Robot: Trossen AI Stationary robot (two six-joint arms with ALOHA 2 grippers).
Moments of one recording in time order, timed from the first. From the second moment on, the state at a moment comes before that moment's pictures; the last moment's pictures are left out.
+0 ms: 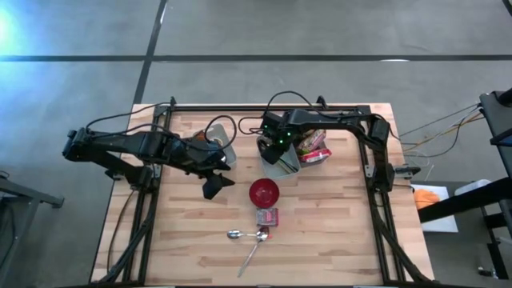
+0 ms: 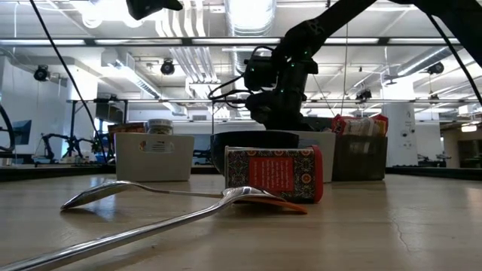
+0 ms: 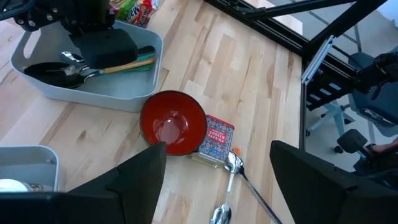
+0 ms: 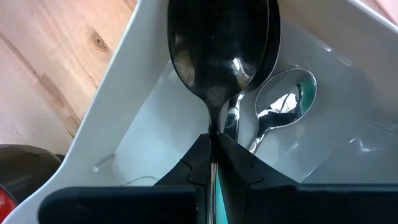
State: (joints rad) left arm -0.13 1.26 1.29 -0.76 -0.03 -0.56; right arm -0.37 2.01 1.48 -0.81 -0.22 0.40
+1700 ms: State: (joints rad) left arm -0.23 1.37 1.29 -0.93 -0.05 -0.39; right arm -0.30 1.66 1.51 -0.88 -0.23 0.47
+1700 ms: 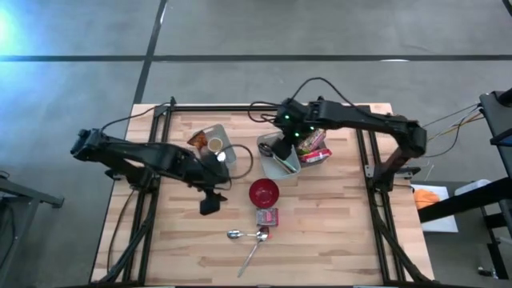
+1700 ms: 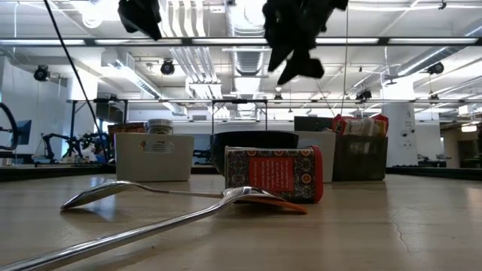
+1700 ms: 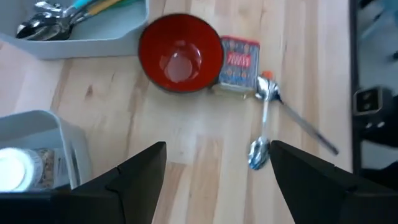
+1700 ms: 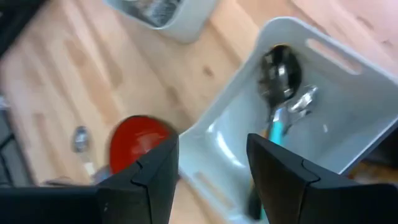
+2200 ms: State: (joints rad) left arm -0.35 1.65 1.28 -0.79 -0.01 -0.45; right arm 0.06 1.39 1.51 -1.13 0.15 0.76
